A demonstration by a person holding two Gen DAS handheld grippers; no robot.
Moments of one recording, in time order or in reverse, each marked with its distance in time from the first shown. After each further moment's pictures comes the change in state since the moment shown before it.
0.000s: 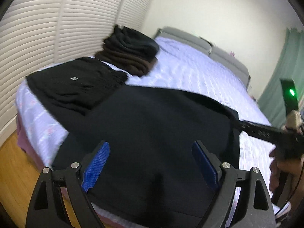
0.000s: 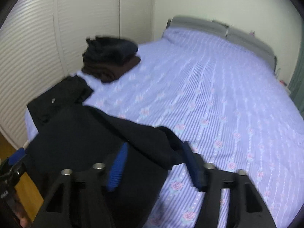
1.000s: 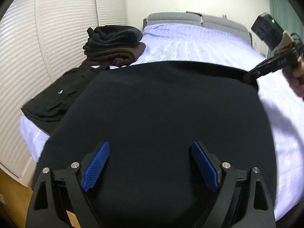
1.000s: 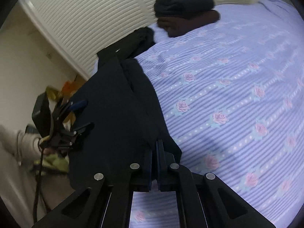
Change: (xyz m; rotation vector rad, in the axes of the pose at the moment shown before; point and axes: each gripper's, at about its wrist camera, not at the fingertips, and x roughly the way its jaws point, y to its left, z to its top) left arm 0.042 -0.061 -0.039 0.282 0.045 0.185; right arm 0.093 -0.106 0.036 -0.363 0.299 0.739
